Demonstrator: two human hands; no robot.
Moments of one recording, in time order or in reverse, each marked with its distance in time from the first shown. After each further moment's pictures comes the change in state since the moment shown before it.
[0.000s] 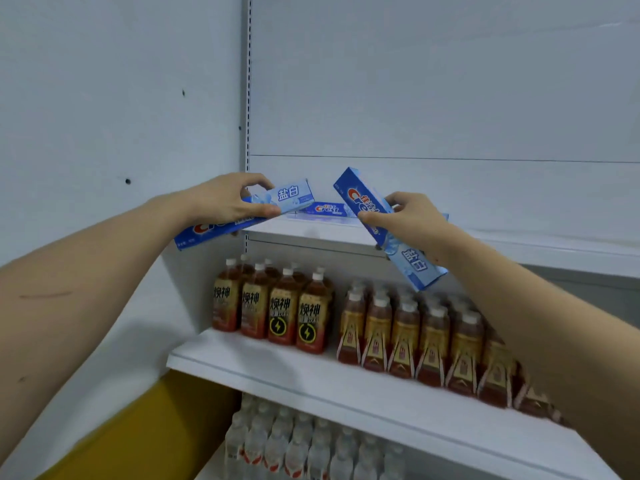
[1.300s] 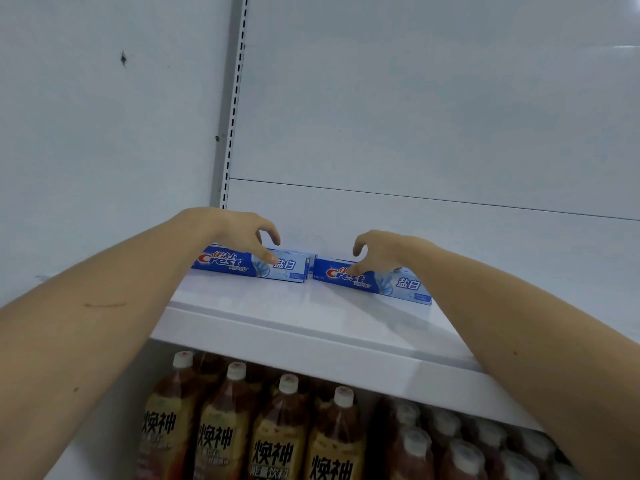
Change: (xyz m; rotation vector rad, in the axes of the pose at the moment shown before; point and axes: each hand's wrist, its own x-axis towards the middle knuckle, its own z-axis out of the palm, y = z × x) left_hand 0.328 -0.188 0.044 0.257 -0.313 0.037; right_hand 0.340 0.037 0.130 -0.986 -0.275 0.031
